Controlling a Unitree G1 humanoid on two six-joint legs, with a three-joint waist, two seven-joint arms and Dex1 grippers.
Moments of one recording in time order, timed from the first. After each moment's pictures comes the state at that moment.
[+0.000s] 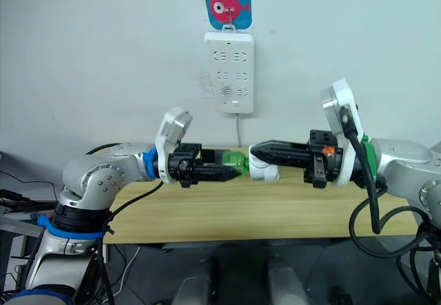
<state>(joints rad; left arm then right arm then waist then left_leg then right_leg) -0.62 0.58 -0.10 -0.16 -0.85 0.91 -1.14 -0.56 -0.89 -0.12 -0.51 1.48 0.95 0.48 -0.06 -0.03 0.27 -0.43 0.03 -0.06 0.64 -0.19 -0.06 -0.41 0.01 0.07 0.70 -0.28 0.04</state>
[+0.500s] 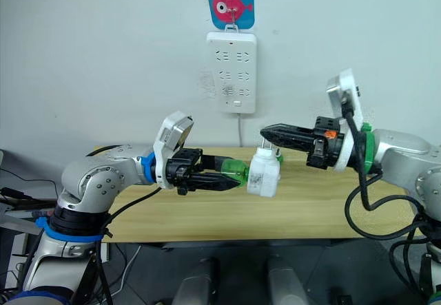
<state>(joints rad) -0.62 0.58 -0.07 -0.19 -0.89 0.96 -1.15 -0.58 -0.90 -0.18 -0.43 1.45 0.98 0.47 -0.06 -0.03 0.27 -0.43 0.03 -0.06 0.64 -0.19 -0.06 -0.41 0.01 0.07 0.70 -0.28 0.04</state>
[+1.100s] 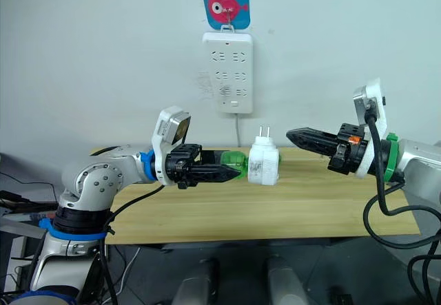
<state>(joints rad) -0.62 0.54 -0.03 -0.16 -0.94 1.00 -1.10 -0.43 -0.95 -0.27 -0.48 1.45 0.99 0.45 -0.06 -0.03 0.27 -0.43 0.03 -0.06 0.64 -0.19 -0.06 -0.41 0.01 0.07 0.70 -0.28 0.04</state>
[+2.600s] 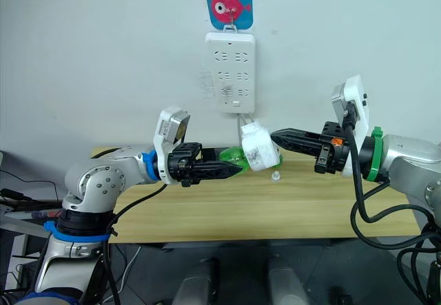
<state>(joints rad) -0.60 0.51 -0.01 -0.16 -0.92 0.97 -1.07 -0.50 -0.91 -0.21 -0.53 1.32 0.99 0.49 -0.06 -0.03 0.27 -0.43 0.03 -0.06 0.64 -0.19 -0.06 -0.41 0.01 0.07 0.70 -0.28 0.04</state>
